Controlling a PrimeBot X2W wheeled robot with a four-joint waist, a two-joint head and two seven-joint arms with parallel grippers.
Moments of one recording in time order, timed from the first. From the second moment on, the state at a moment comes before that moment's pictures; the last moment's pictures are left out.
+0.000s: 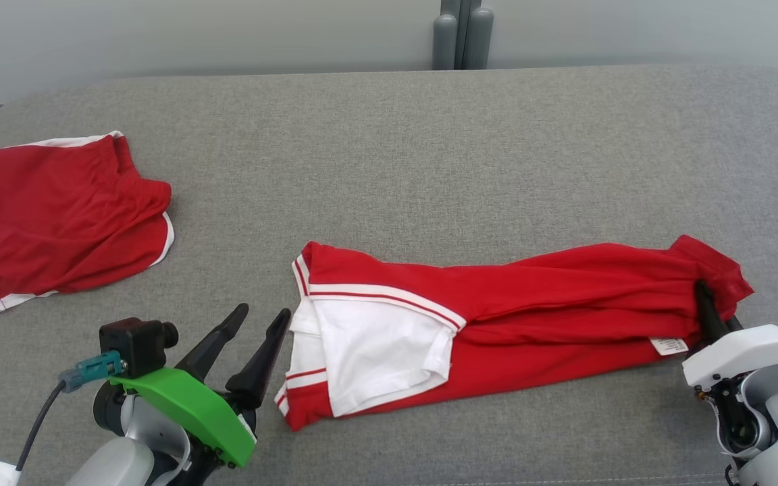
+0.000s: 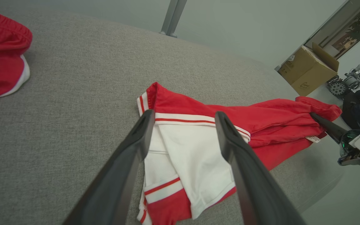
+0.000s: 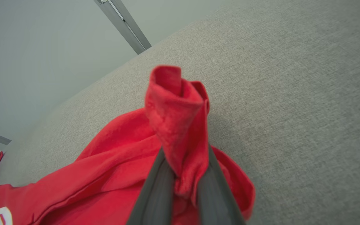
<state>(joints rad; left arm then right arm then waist) -0.18 0.40 -0.62 0.02 -0.96 0.02 -0.05 -0.18 -0.23 0.16 0.57 0.76 0.04 -0.19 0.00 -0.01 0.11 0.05</state>
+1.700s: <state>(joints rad) -0.18 0.39 -0.63 0.03 -0.88 0.05 -0.12 -0.14 -0.12 0.47 0.30 0.66 0.11 -0.20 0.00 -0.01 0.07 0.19</state>
